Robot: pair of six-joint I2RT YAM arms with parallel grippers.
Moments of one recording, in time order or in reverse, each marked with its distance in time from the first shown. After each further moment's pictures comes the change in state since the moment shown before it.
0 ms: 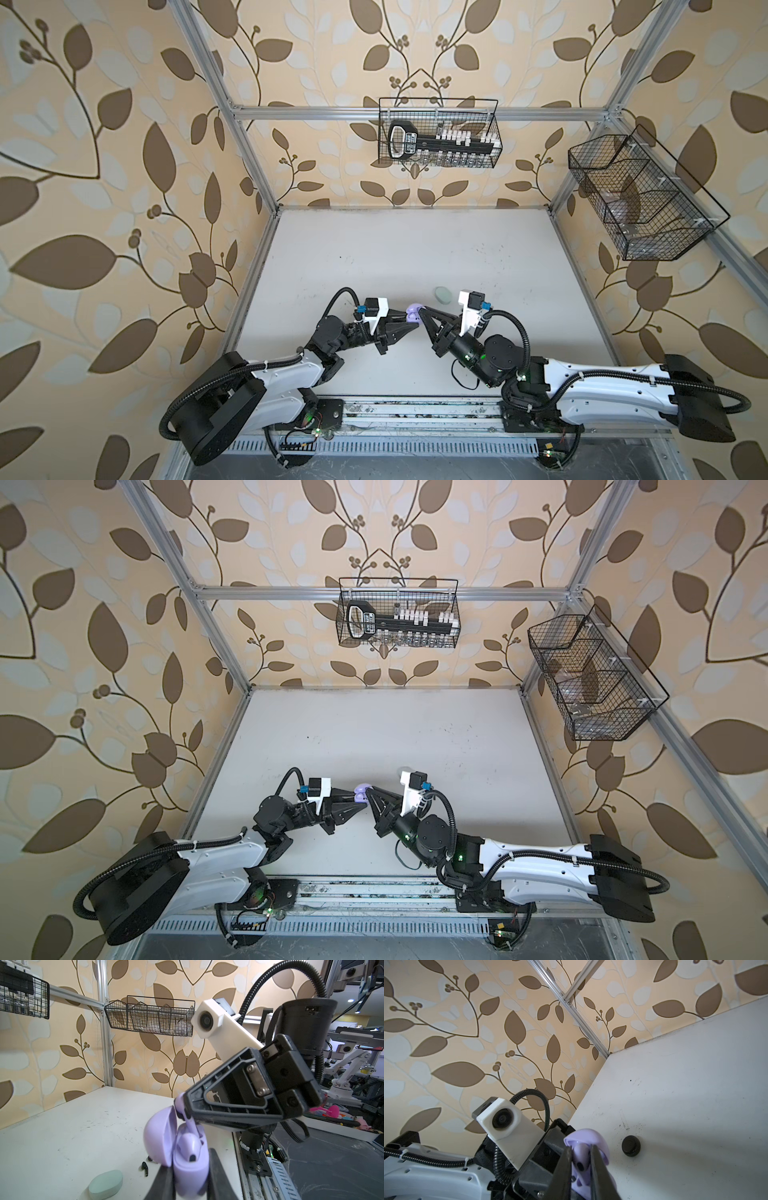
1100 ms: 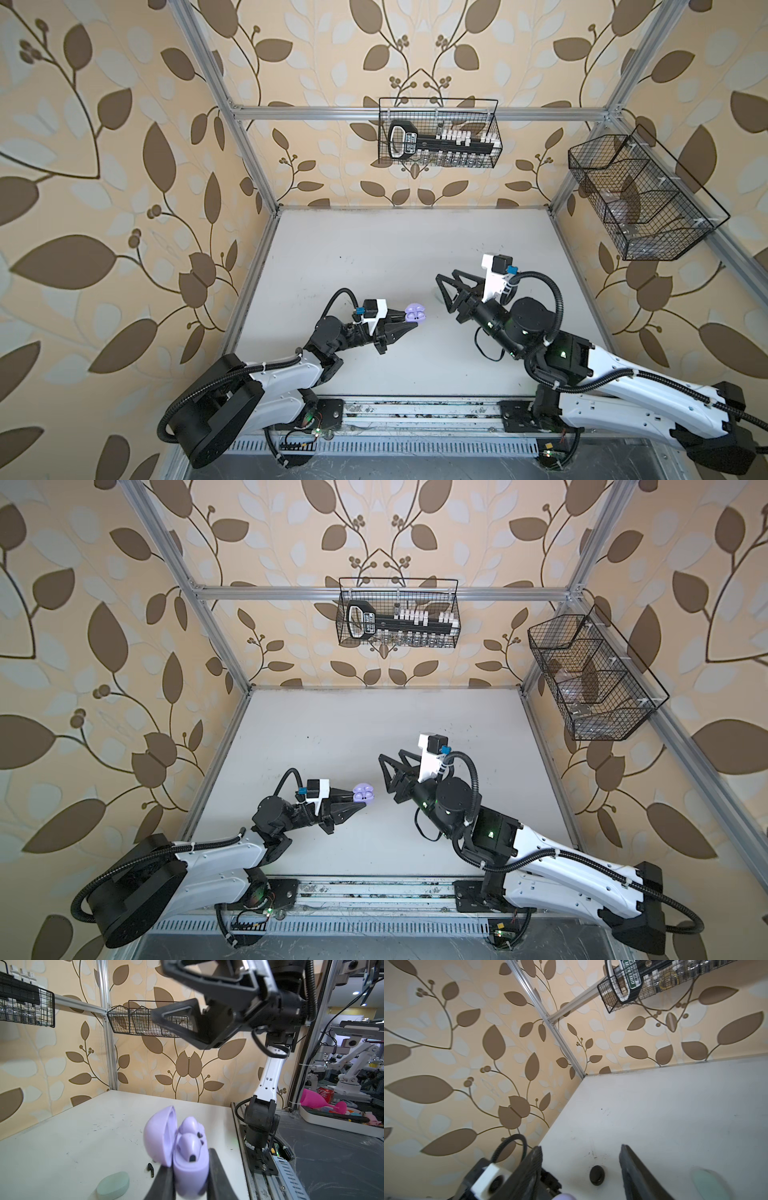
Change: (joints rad) left arm 0.000 -0.013 -0.002 -0.008 0.001 0.045; right arm -0.280 -0.099 0.329 -0.534 -0.138 -0.170
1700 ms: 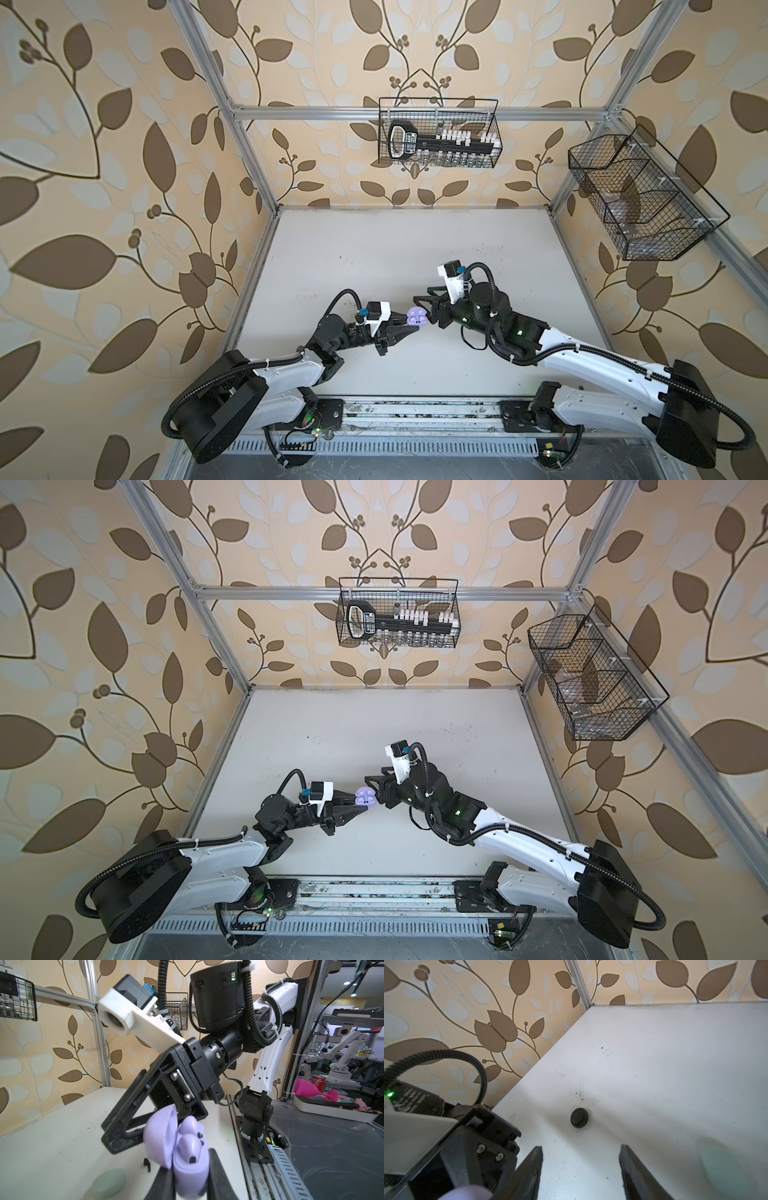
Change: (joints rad) left arm 0.001 0.031 0.006 -0.007 0.061 0.033; right arm -0.135 0.196 -0.111 0.087 -0.444 -0.123
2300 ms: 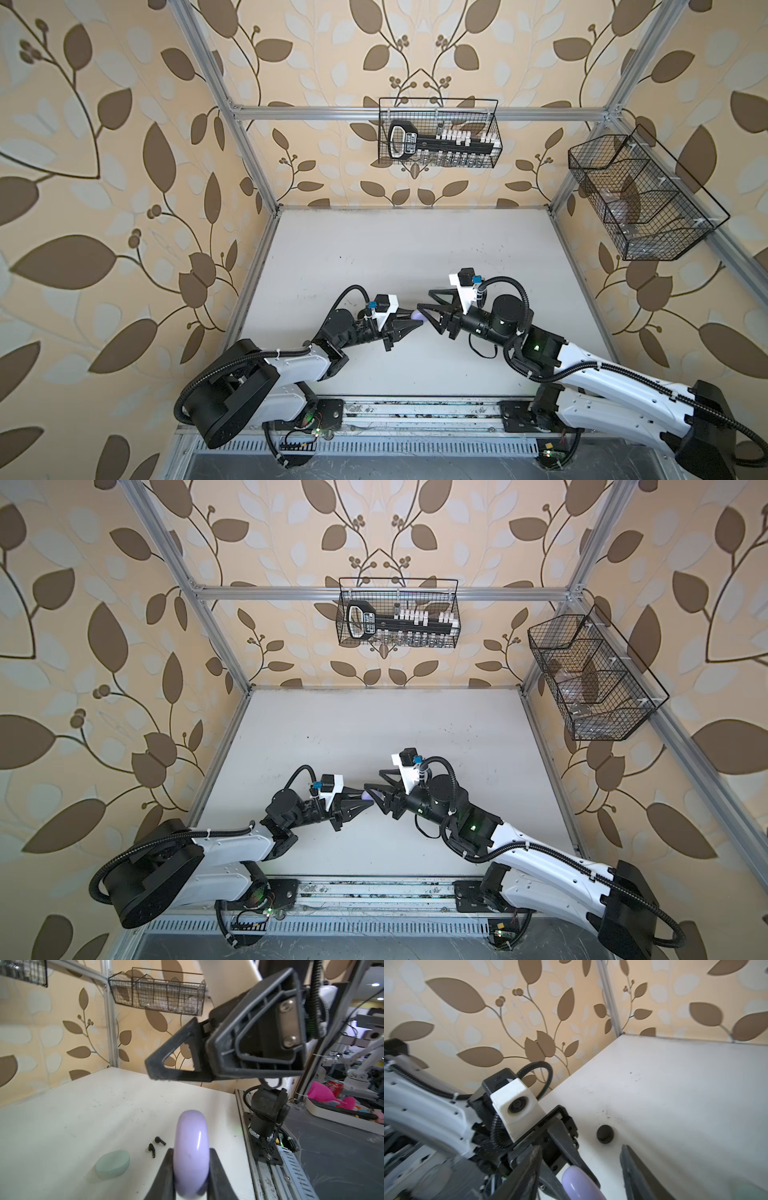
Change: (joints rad) left arm -0.005 0.088 0.067 -0.122 -0.137 -0.031; right arm 0.011 -0.173 -0.088 0.080 0.022 -0.034
